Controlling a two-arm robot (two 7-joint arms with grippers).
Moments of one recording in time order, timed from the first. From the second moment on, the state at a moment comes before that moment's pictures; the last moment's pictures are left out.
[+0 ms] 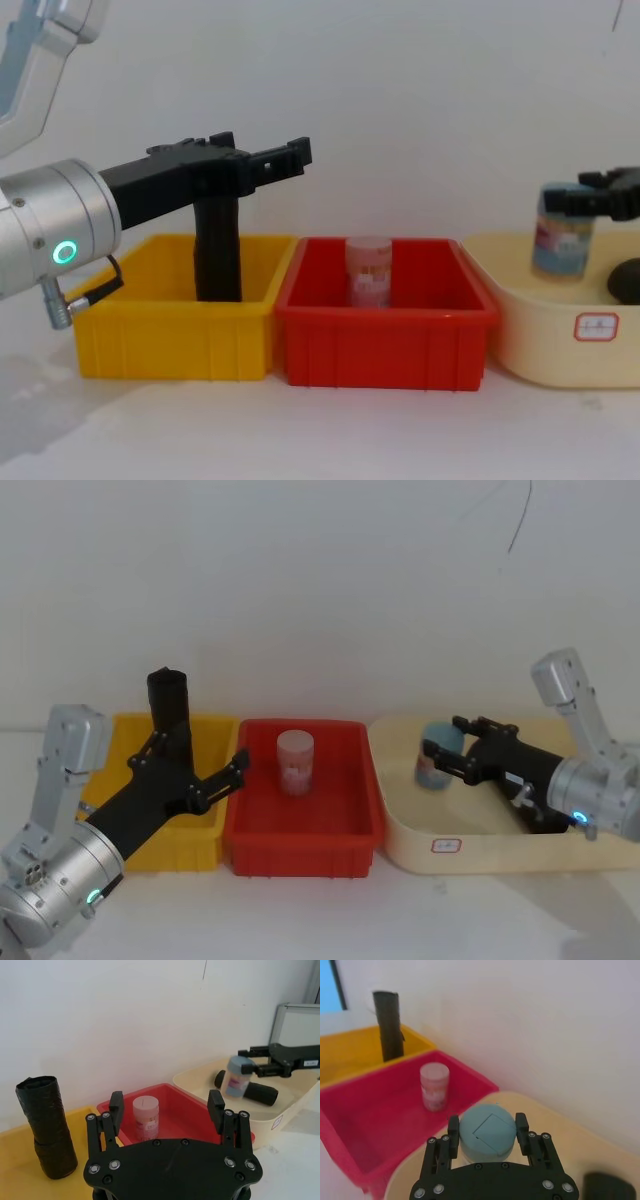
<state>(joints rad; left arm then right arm) -0.36 0.31 0.37 -1.48 -0.46 -0.06 -0.38 0.66 0.48 -0.39 -1.08 0.37 0.08 0.63</state>
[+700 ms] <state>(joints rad) -0.36 0.31 0.37 -1.48 -0.46 -0.06 -0.38 0.58 0.50 -0.34 -1.18 0.37 0.04 0.56</state>
